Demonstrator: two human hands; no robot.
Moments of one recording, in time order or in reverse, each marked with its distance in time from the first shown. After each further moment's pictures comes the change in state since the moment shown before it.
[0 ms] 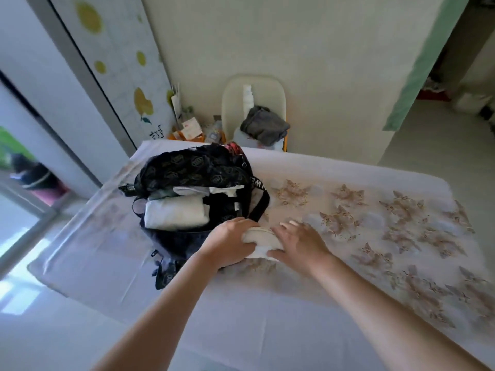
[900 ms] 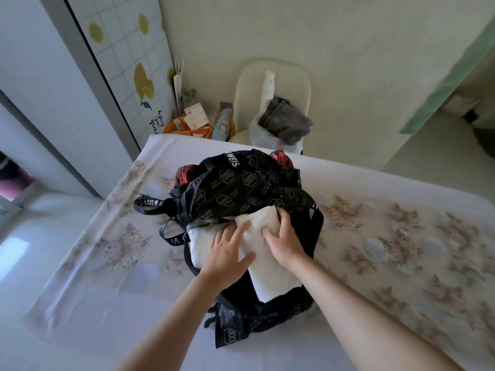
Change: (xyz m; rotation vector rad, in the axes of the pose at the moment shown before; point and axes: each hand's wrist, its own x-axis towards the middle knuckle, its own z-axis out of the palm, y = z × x) left_hand 0.044 -0.257 -0.052 -0.041 -0.017 -0.101; right_hand 0.249 -0.148 0.060 0.961 0.076 0.652
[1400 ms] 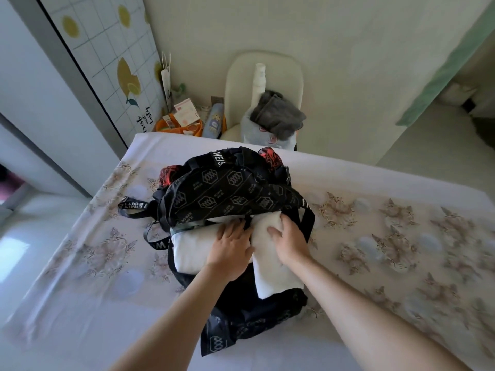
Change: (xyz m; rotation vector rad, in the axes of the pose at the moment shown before) left_hand 0.048 0.028 0.031 0.365 -0.118 0.087; right_hand 0.037 0.044 -0.025 -0.161 0.107 0.069
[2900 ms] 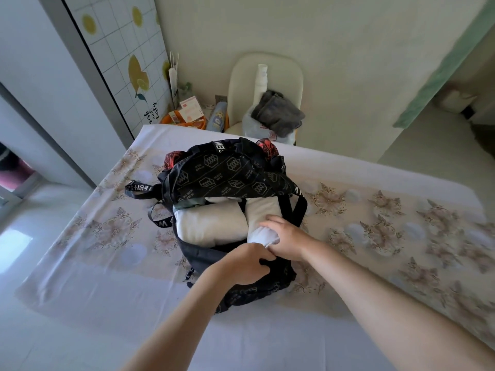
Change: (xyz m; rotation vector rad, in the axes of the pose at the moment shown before) left_hand -0.076 0.070 -0.034 -0.449 -0.360 0.086; right_hand -0.047 0.011 -0.044 -0.363 -0.481 -0.344
